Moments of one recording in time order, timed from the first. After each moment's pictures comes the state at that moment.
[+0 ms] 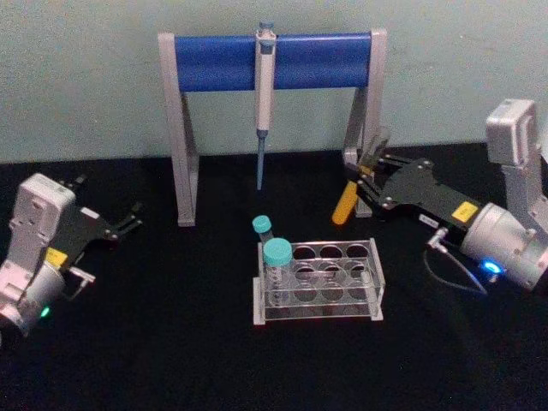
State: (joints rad) left arm -0.20 0.60 0.45 -1.41 -0.25 -0.12 0.03; right arm 0.23 0.52 -0.34 -1.58 0.46 0.01 0.50
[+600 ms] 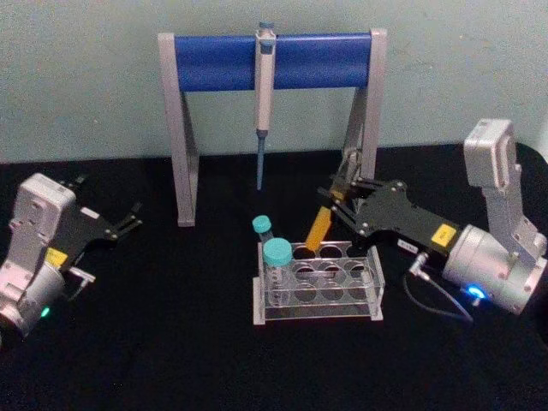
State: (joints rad) left arm -0.20 0.60 0.45 -1.41 -0.25 -0.12 0.03; right arm 0.19 0.53 -0.39 -1.66 0.47 0.03 0.51
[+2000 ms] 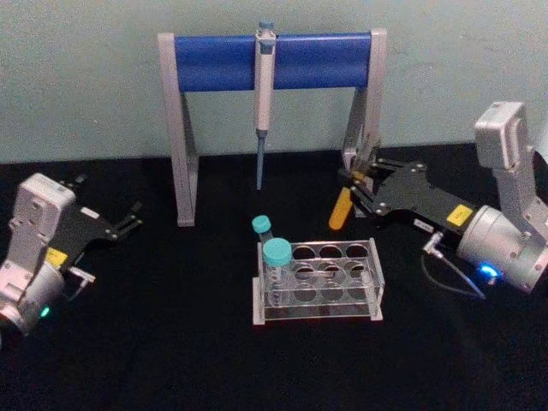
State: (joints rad) left arm -0.20 0.60 0.45 -1.41 -0.25 -0.12 0.03; right arm 0.23 0.53 -0.36 -1.62 0.43 0.03 0.49
